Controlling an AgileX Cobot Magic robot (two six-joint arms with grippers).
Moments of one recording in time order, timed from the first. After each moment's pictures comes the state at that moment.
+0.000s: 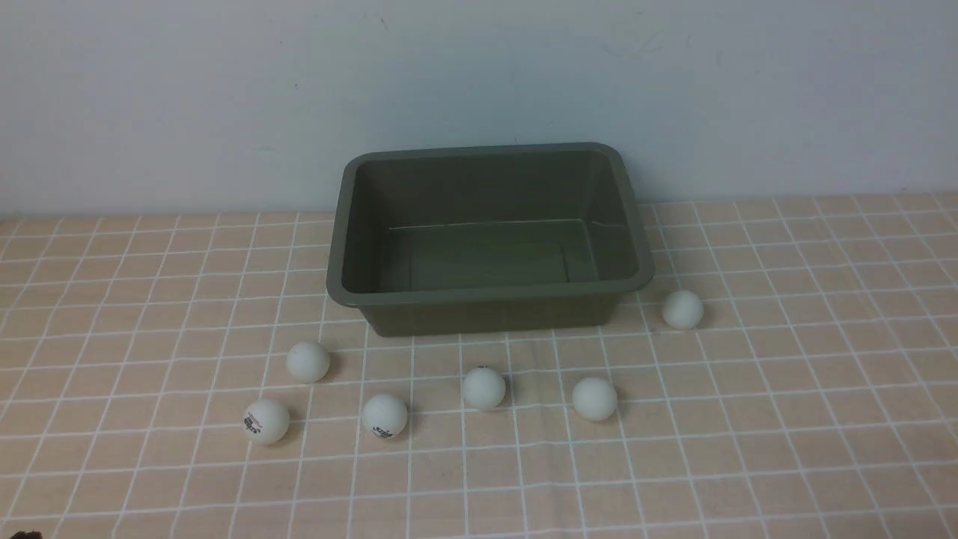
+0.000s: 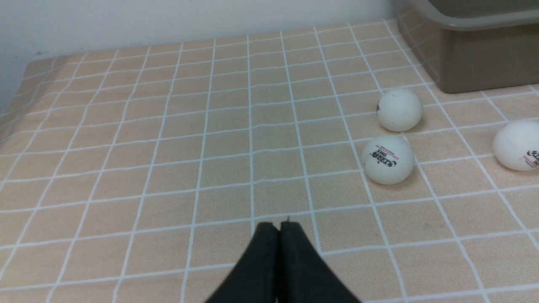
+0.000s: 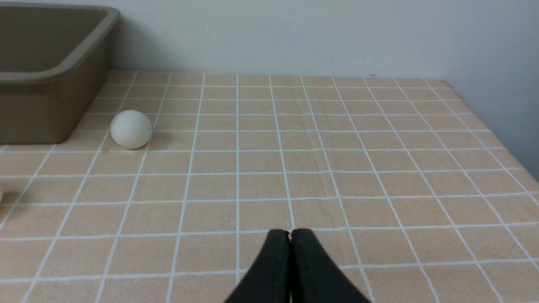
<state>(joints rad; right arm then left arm) -0.04 -0.01 0.02 -0.13 0.41 0.11 0.00 -0.01 0.03 0.06 0.38 0.00</state>
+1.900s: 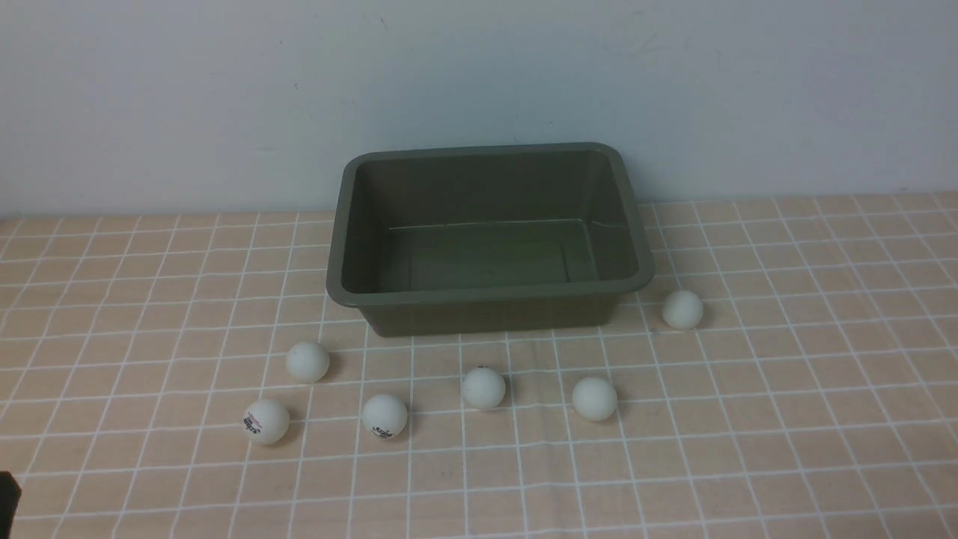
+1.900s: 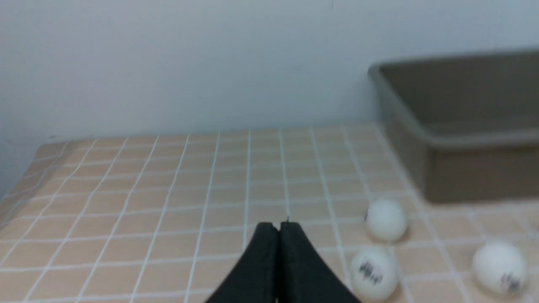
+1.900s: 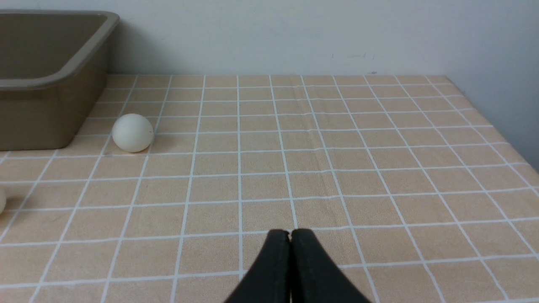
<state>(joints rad) -0.04 -0.01 0.02 -0.13 0.41 0.13 0.00 -0.01 0.03 0.06 0.13 -0.11</state>
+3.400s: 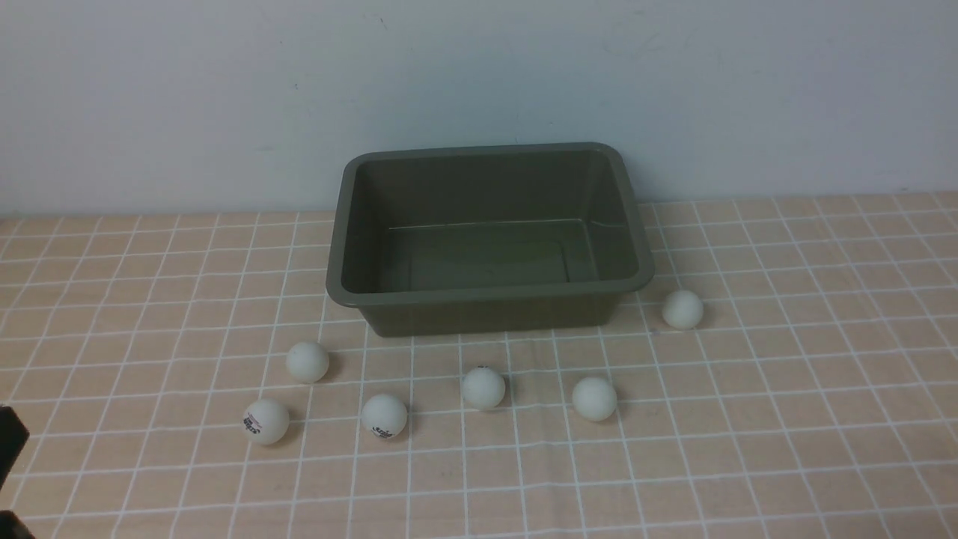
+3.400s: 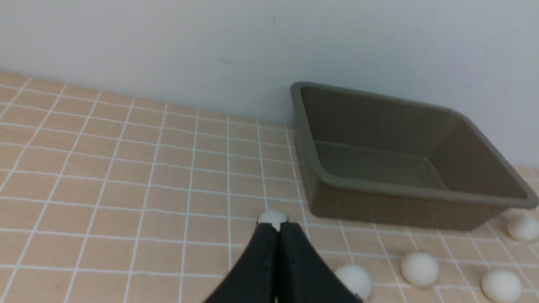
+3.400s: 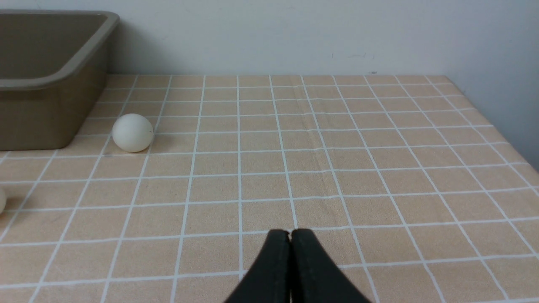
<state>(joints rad) -0.04 -0.01 0.02 -0.13 0.41 0.13 -0.23 0.27 -0.33 0.17 0.42 -0.48</state>
